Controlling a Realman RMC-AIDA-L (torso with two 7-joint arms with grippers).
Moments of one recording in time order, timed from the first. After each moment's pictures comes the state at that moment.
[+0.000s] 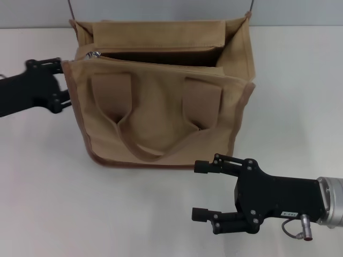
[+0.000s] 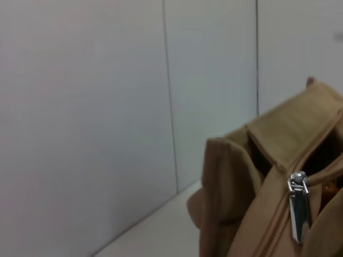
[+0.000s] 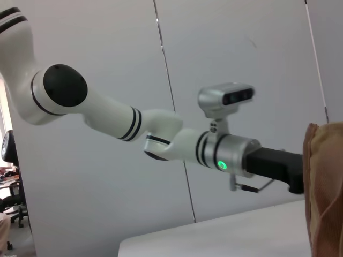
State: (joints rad) left arm -0.51 -1.99 0.57 0.57 1.91 1.46 -1.03; right arm 0.45 2.08 -1.07 -0.25 -1.61 -1.73 0.82
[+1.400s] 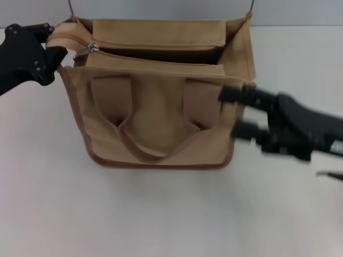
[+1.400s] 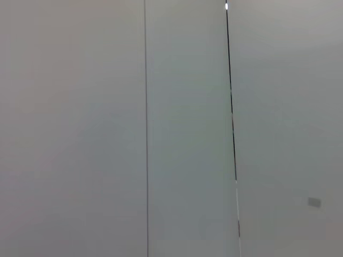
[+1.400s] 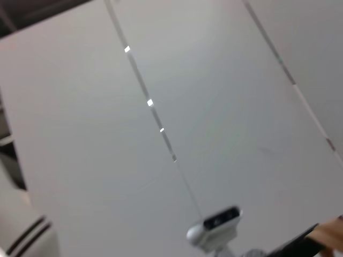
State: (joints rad) left arm -0.46 -2.05 0.50 0.59 1.63 1.74 -1.04; right arm 0.53 2.08 -0.78 -0.34 -1.60 -2.01 1.29
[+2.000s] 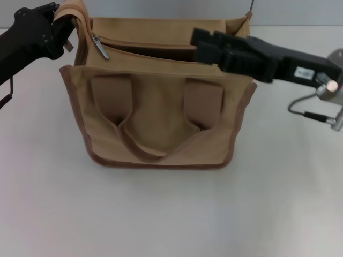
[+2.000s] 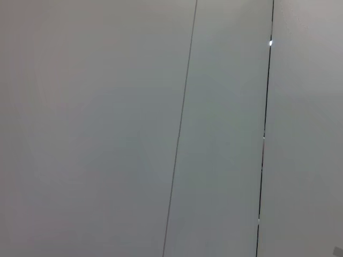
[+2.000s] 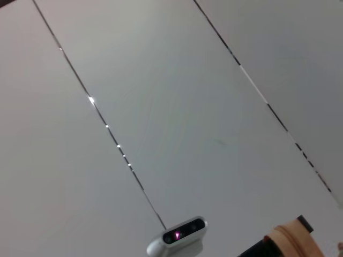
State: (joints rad) left arm -0.51 -2.07 0.50 0.52 1.56 1.66 -1.14; right arm 0.69 2.08 -0.73 -0.44 -1.60 -1.82 1.60
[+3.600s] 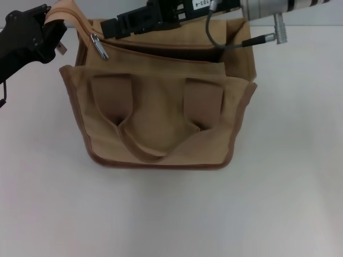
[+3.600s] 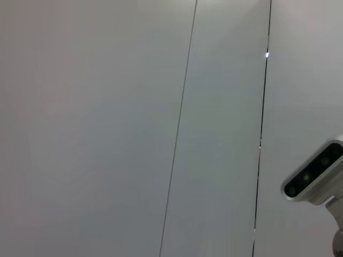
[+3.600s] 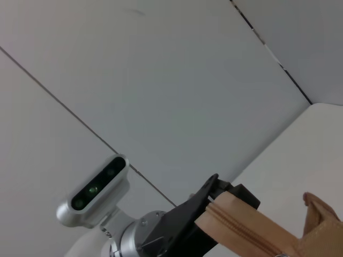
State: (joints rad) left arm -0.49 -2.06 0.50 0.52 1.53 1.70 -1.14; right arm 1.05 2.05 -0.93 -0.64 -1.87 -1.52 2.28
